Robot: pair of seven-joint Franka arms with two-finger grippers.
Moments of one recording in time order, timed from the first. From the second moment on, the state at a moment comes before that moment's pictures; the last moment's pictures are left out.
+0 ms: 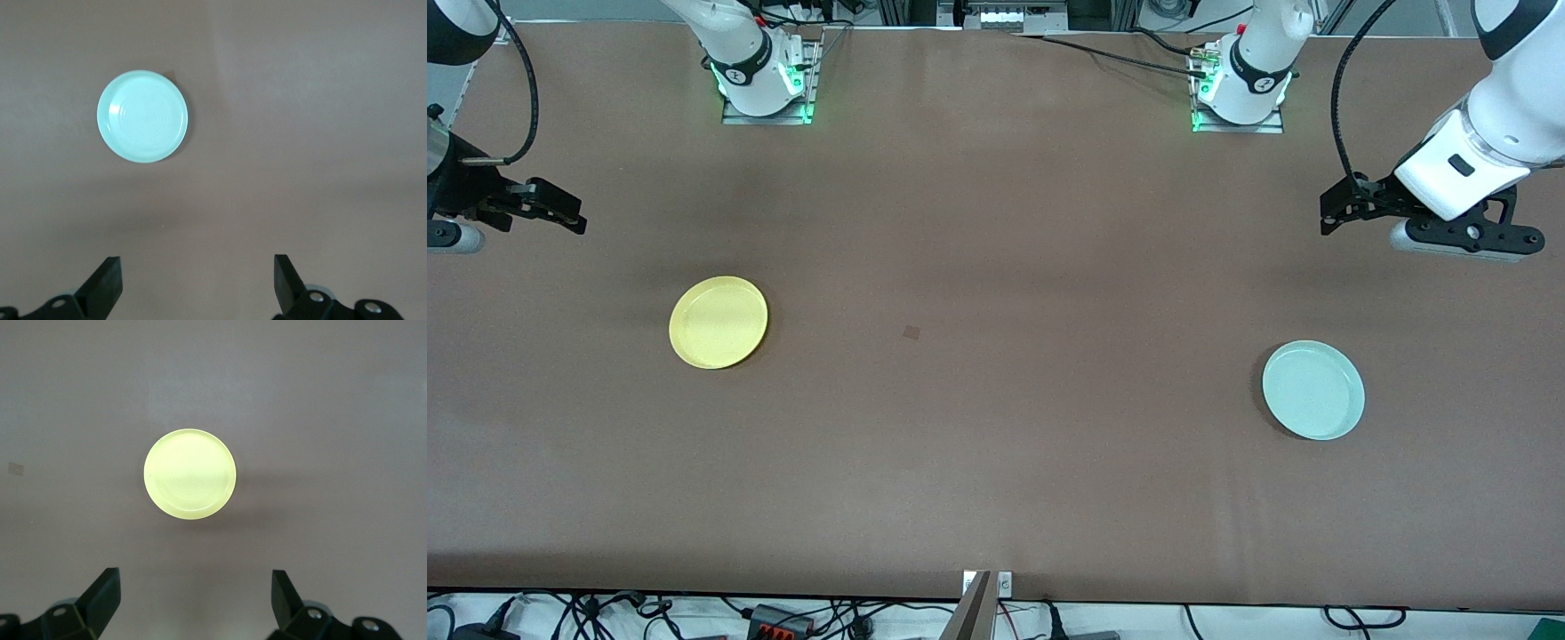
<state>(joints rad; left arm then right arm) -0.04 -0.01 -0.08 -1.70 -0.02 1.64 -0.02 0.01 -0.02 -0.06 -1.74 -0.03 1.67 -0.03</state>
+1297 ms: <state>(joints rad) 0.23 0.55 -0.06 -1.57 -0.02 2.04 0.51 -0.04 0.38 -0.06 -1.74 0.00 1.75 -0.03</state>
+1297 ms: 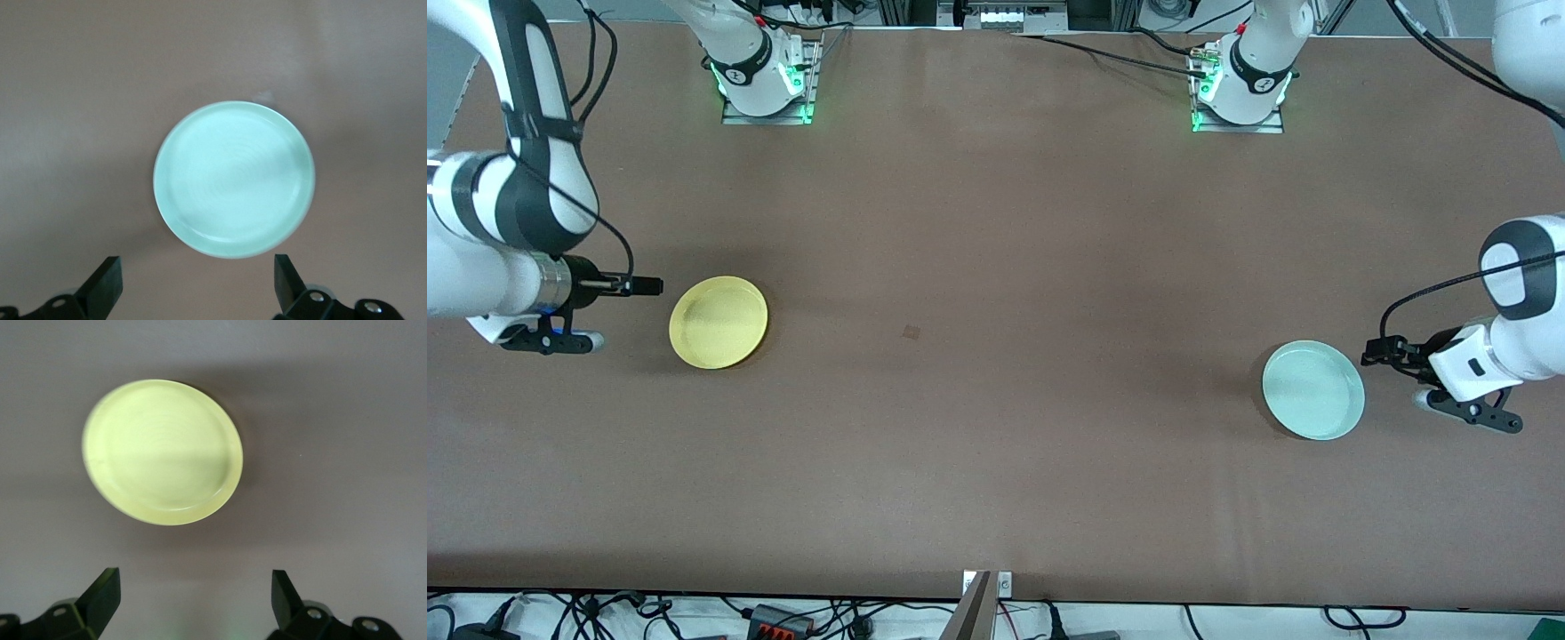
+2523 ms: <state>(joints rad) 0.34 0.78 -0.07 -1.57 -0.25 2.26 0.76 -0.13 0.67 -0.07 -1.74 0.08 1.92 -0.06</state>
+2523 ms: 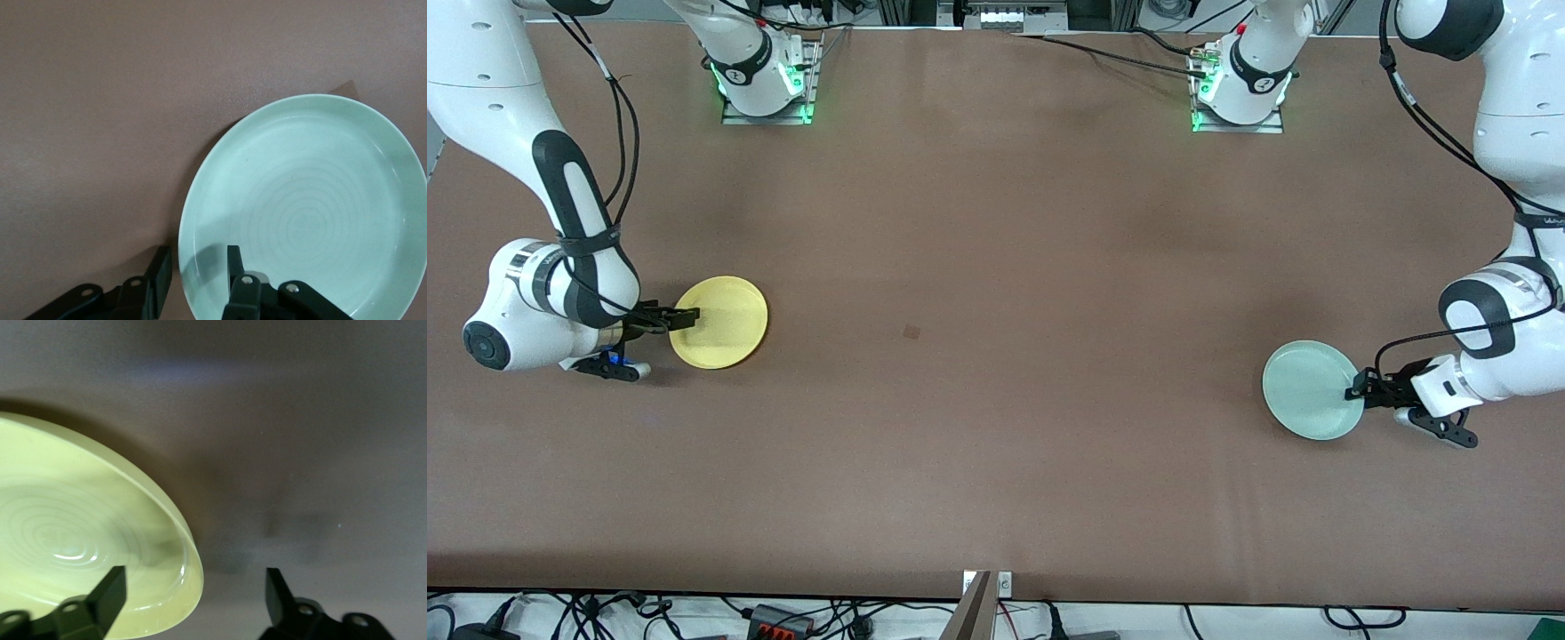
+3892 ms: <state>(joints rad) -0.04 0.49 -0.10 -1.50 0.25 1.91 0.21 -0.09 0.65 -0.04 -1.45 0.10 1.53 -0.16</state>
